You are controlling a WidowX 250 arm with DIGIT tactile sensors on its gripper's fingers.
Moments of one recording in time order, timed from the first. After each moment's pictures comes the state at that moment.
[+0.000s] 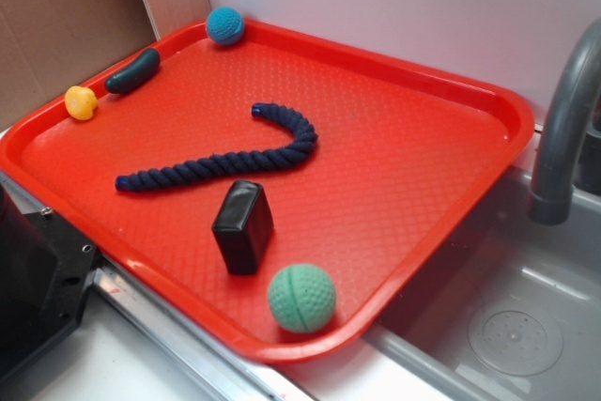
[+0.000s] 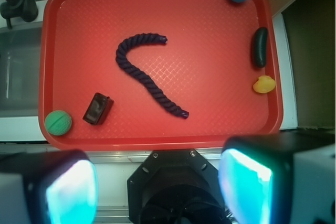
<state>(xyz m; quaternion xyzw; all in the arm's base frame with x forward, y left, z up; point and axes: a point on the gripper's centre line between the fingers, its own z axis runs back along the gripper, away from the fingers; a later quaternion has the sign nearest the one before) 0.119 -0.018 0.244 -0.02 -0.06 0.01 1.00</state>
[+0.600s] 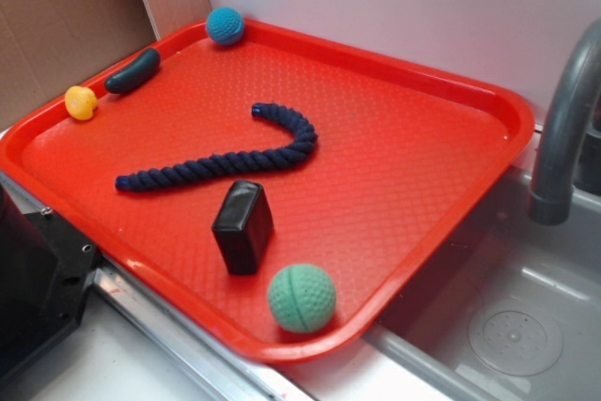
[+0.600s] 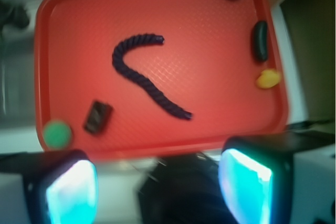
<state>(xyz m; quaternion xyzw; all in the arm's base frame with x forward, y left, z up) 0.139 -0.051 0.202 -0.06 -0.06 0.10 0.99</state>
